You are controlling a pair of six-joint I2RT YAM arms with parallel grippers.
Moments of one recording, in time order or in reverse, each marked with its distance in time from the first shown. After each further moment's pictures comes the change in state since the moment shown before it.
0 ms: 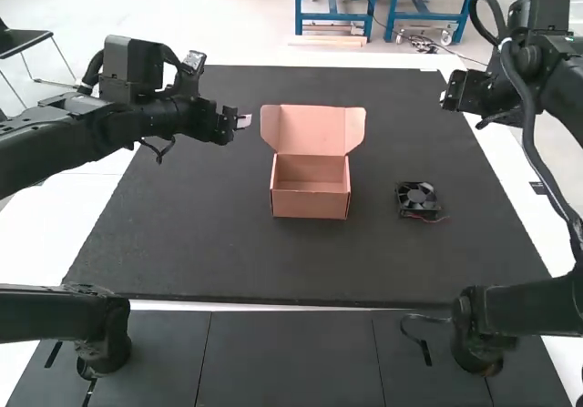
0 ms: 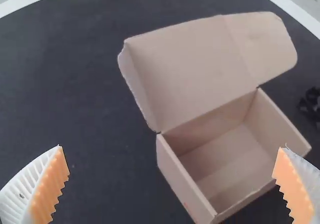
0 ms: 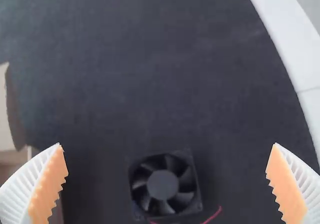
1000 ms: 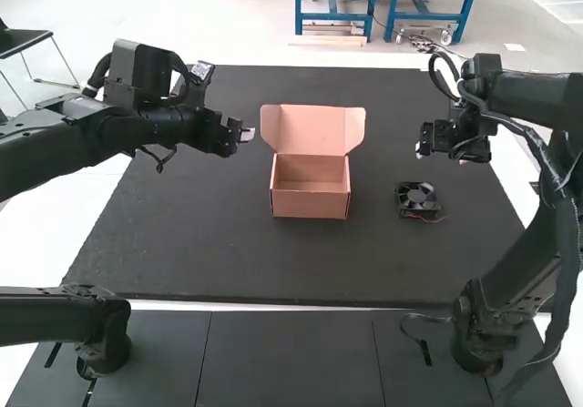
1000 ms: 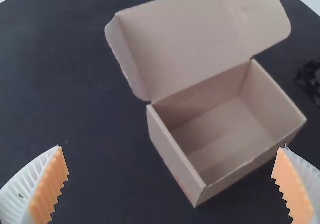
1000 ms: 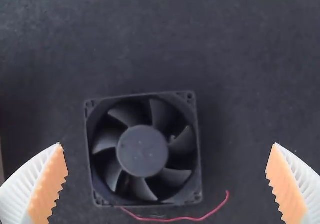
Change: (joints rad) left arm -0.081 -0.032 0.000 -0.104 -0.066 0.000; right arm -0.005 0.362 -0.074 0.118 -0.034 -0.116
